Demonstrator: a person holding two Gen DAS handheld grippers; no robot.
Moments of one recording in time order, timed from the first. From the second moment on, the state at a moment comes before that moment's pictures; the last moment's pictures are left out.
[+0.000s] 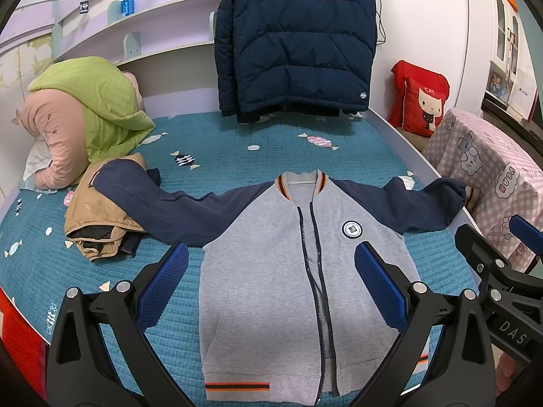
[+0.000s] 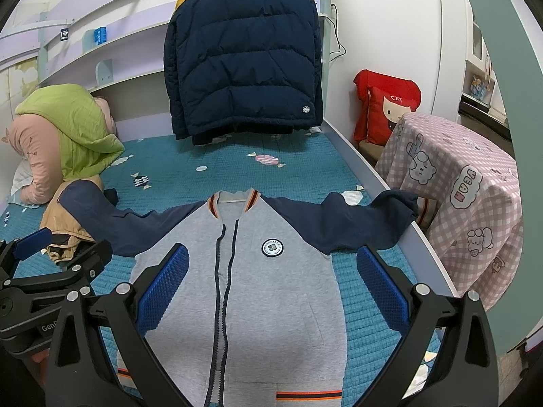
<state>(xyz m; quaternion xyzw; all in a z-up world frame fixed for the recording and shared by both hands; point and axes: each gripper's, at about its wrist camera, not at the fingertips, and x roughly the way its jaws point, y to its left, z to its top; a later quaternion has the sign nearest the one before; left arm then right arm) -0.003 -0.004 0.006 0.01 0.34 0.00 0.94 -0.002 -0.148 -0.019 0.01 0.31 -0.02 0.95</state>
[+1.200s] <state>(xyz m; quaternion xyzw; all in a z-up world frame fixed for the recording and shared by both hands) 0.003 0.003 -0.011 0.00 0.36 -0.01 0.93 0.006 -0.142 -0.029 0.00 0.32 -0.01 0.95</state>
